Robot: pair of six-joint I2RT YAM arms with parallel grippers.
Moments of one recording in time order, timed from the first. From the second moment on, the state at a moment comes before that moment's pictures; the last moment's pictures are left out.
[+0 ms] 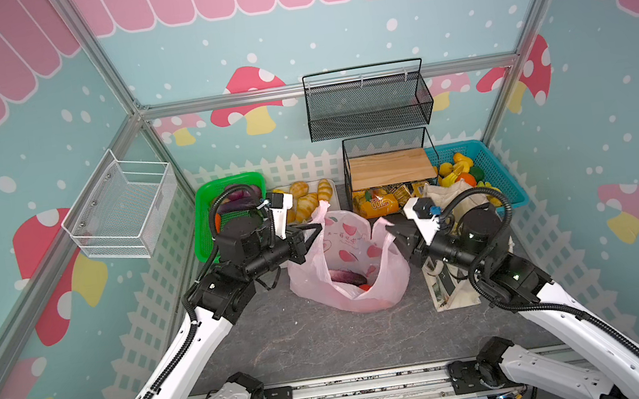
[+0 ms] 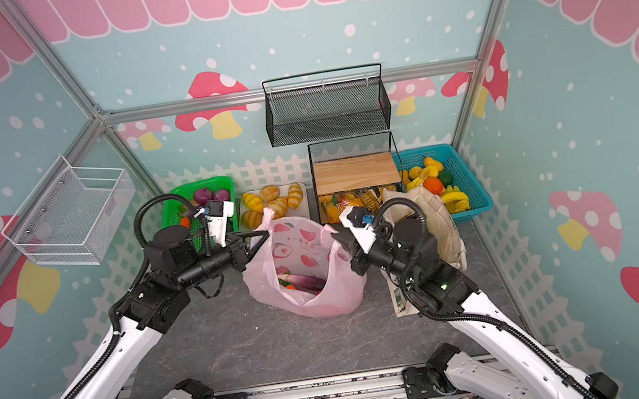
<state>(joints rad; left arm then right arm) -0.46 1.00 1.07 -0.26 0.47 -0.45 0.54 0.88 0.98 -0.19 -0.22 -0.08</state>
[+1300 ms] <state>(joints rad) -0.48 1.06 1.34 -0.49 0.37 -0.17 0.50 0.94 1.04 -0.24 0.00 -0.09</state>
